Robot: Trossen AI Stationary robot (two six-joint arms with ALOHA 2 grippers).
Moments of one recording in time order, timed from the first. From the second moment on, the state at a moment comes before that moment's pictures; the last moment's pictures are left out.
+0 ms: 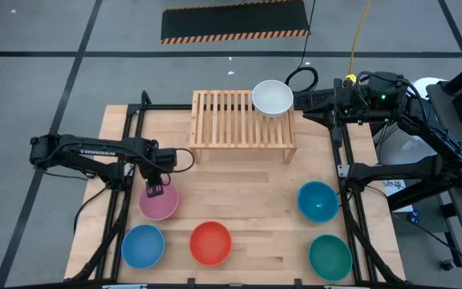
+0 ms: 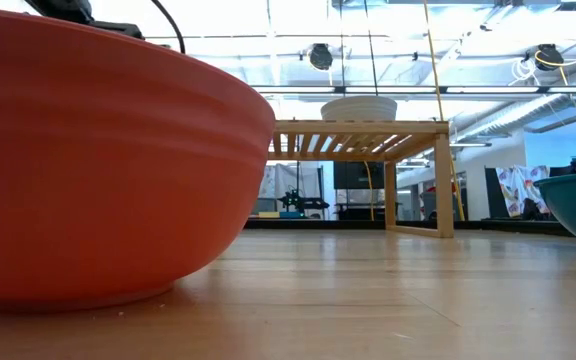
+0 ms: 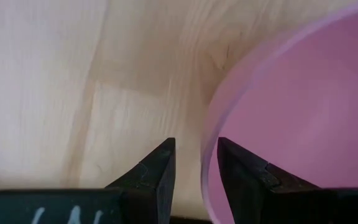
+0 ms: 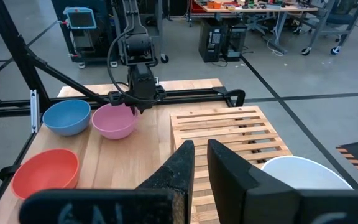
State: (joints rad) left arm 0.14 1.16 0.68 -1.10 0.17 -0.18; right arm -0.40 0.96 1.49 -0.85 -0.24 -0.10
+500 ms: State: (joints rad) left arm 0.14 1.16 0.68 -1.04 0.16 -0.19; right arm -0.40 0.96 1.49 -0.85 -0.24 -0.10
